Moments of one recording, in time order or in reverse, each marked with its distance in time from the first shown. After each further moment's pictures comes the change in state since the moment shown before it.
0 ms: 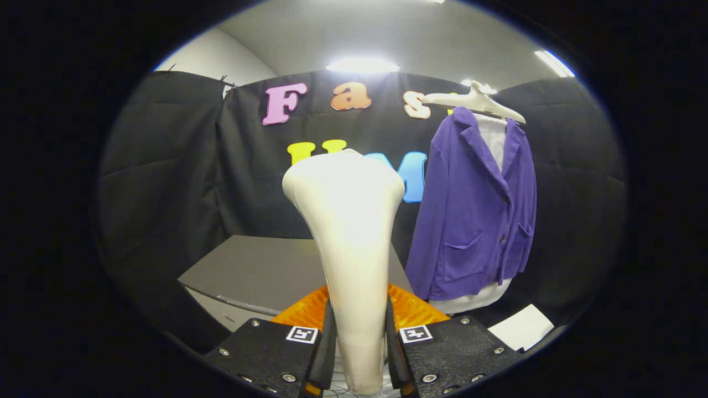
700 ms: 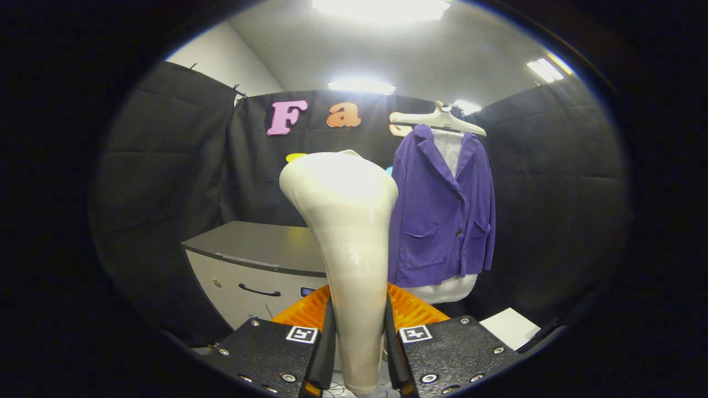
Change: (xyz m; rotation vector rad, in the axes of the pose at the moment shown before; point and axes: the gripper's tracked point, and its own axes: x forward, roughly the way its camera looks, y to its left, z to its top) arm -0.112 -0.069 -0.075 -0.048 -0.123 -0.031
